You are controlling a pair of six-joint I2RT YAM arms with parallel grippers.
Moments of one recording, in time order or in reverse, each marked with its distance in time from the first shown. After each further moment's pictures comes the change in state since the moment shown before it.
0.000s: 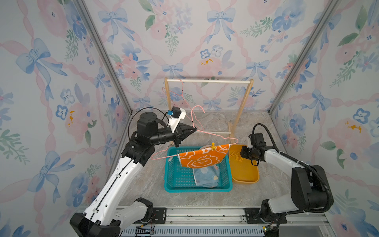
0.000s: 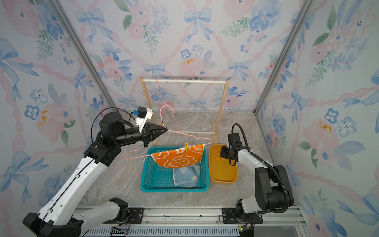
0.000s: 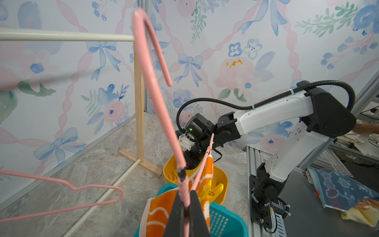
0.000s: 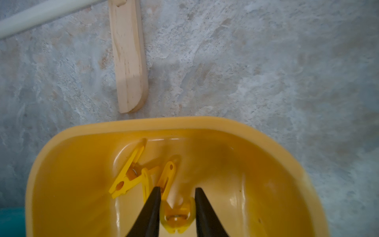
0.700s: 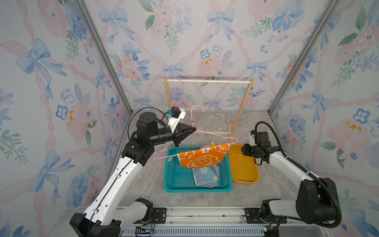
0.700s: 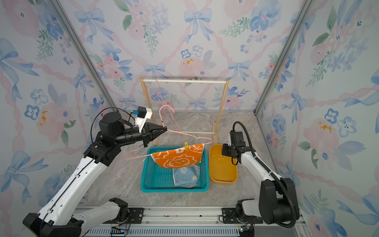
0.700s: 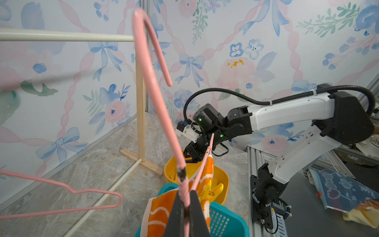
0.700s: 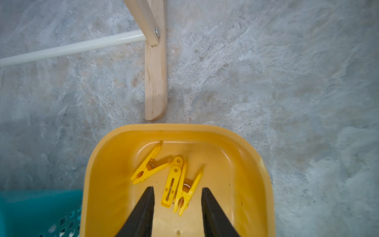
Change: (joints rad) left arm 0.006 0.000 0.000 0.000 0.000 0.000; right arm 0.006 -0.180 0.022 -0.058 0.008 -0.093
